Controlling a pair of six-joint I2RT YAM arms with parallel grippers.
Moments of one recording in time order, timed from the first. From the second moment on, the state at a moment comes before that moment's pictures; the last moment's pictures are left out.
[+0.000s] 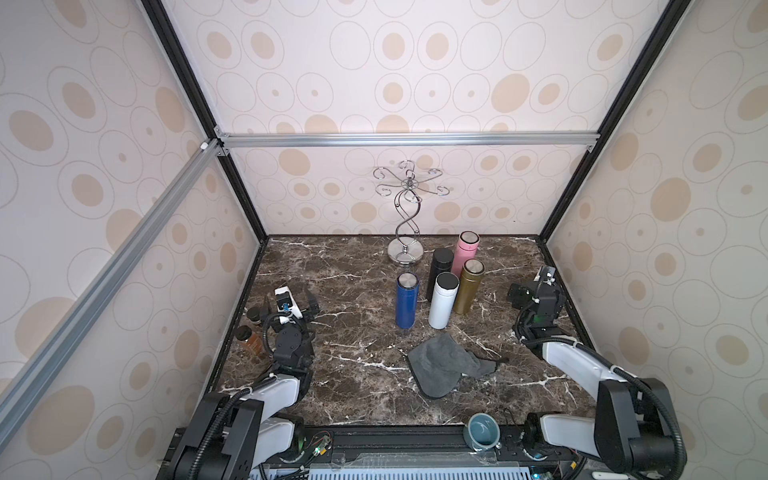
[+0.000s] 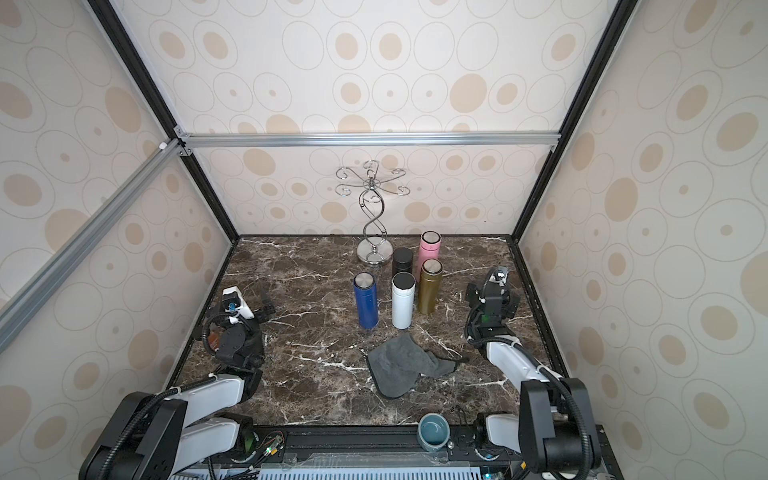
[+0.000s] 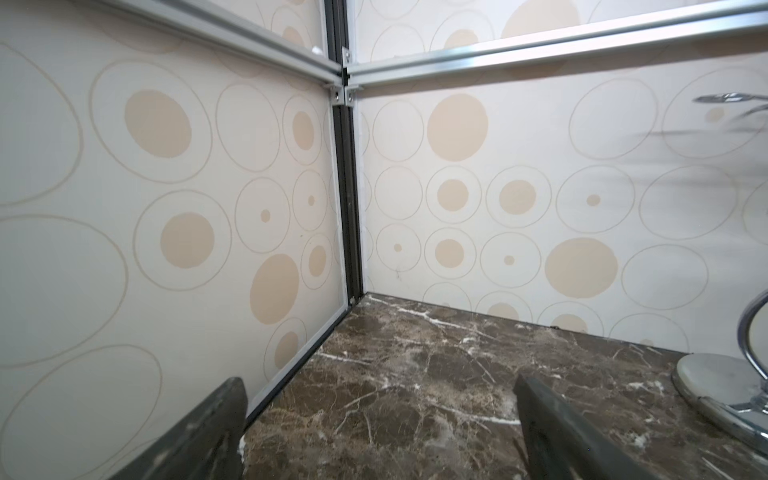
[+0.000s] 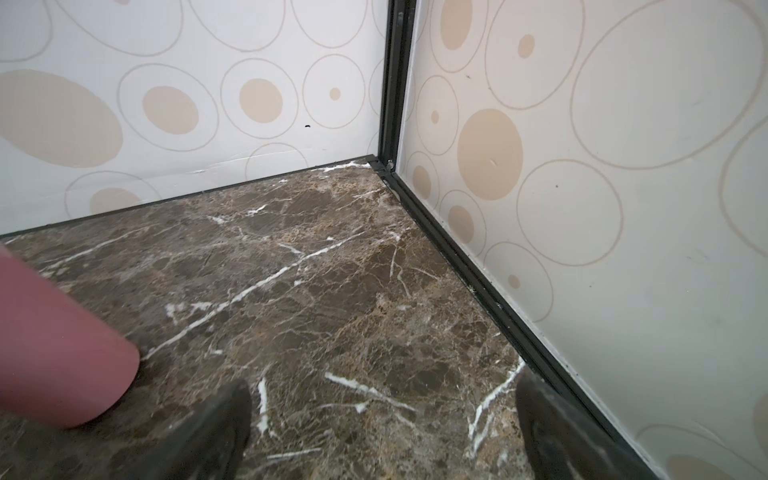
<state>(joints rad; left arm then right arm) -0.15 1.22 0.16 1.20 -0.56 0.10 0.04 1.23 0.53 0.32 0.49 0.13</state>
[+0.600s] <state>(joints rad) -0.05 1.58 0.14 1.39 -0.30 0.04 0.07 1.46 0.37 0.65 0.39 0.10</state>
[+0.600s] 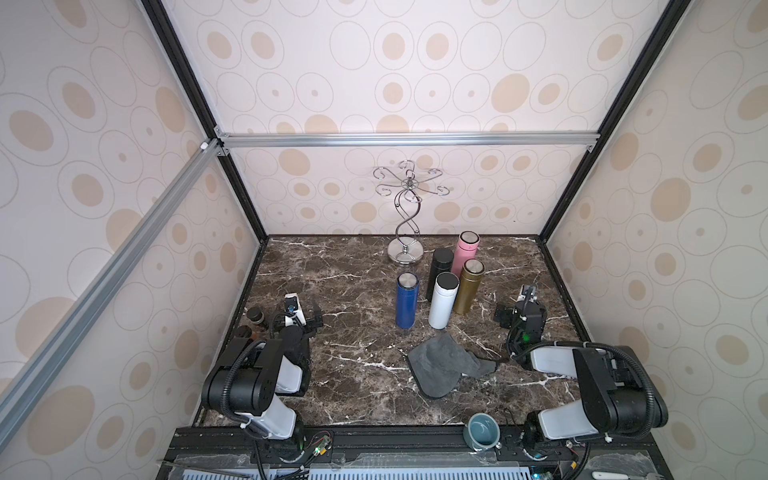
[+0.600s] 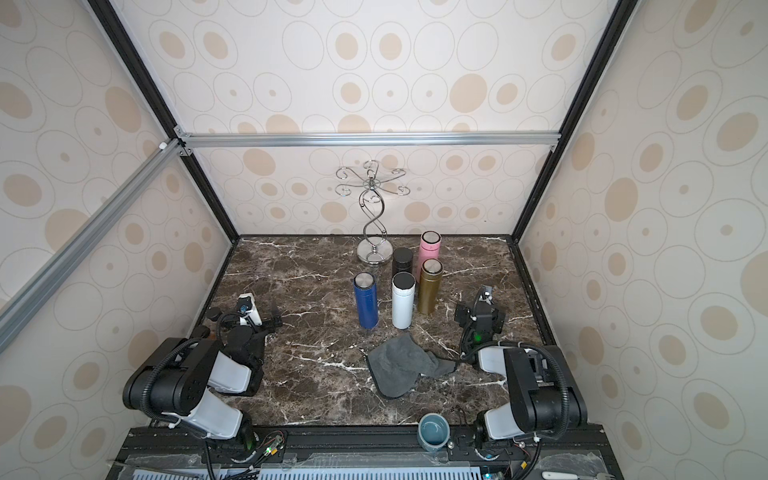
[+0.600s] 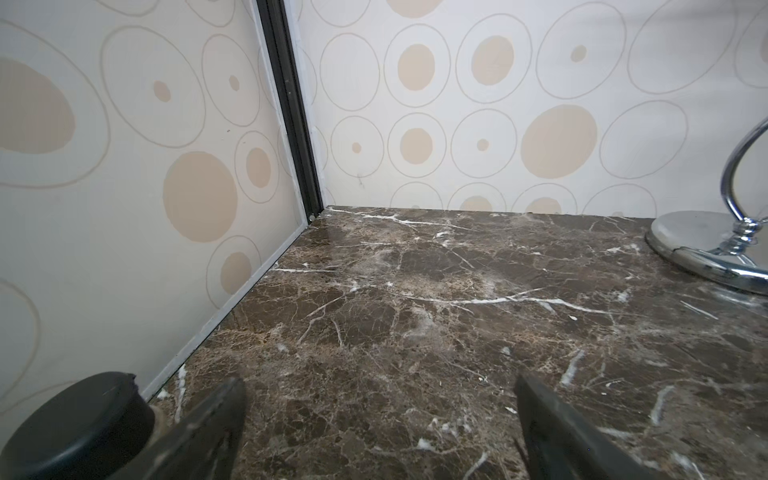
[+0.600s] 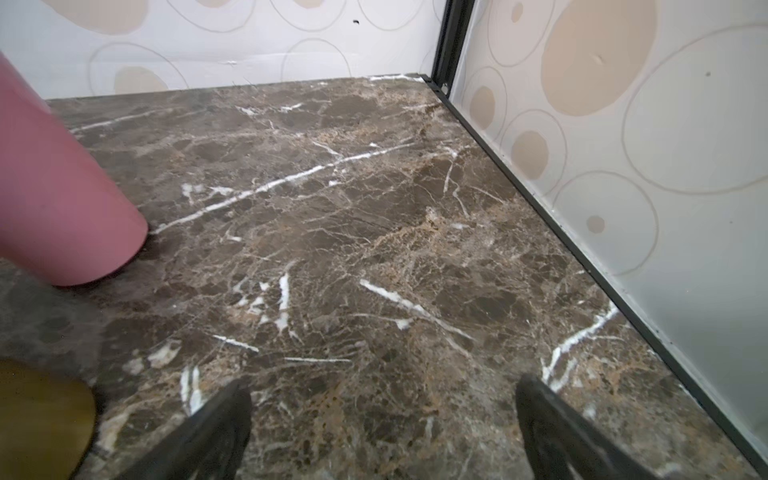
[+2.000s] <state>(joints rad) -0.05 1.58 0.14 1.41 -0.29 0.04 0.12 1.55 0.31 0.89 0.29 -0.01</state>
